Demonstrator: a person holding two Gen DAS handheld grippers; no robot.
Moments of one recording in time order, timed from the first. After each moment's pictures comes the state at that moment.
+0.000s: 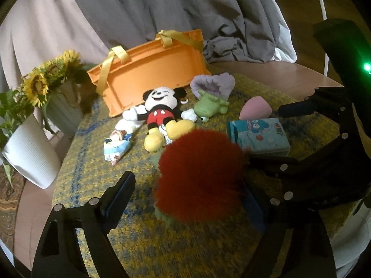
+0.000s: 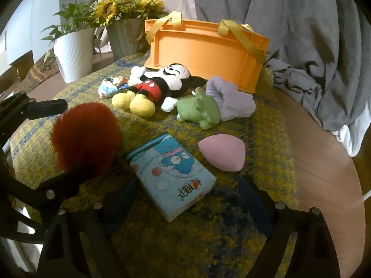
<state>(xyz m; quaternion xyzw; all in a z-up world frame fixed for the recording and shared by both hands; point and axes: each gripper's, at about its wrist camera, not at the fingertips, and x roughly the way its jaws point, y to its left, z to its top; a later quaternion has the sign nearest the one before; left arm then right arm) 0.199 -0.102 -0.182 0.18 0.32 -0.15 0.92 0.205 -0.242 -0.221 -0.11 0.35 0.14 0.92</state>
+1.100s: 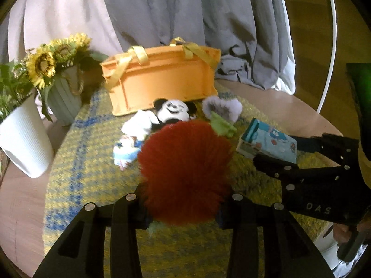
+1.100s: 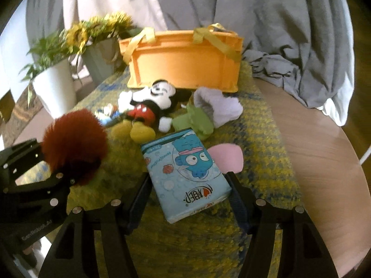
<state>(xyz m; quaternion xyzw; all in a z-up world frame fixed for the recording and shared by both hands) 0.216 -0.055 -0.141 0.08 0.33 -0.19 0.92 0.197 -0.229 -0.181 0.01 0.35 0.05 0.93</state>
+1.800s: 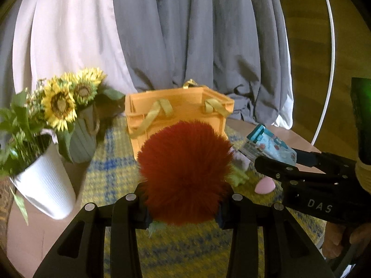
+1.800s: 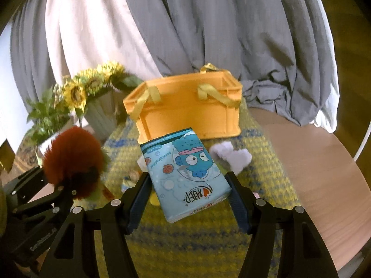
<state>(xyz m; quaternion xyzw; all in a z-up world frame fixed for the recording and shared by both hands) 0.249 0.005 -0.064 0.06 0.26 -0.22 0.94 0.206 -0.188 -0.101 0.08 0.28 0.01 0.96</state>
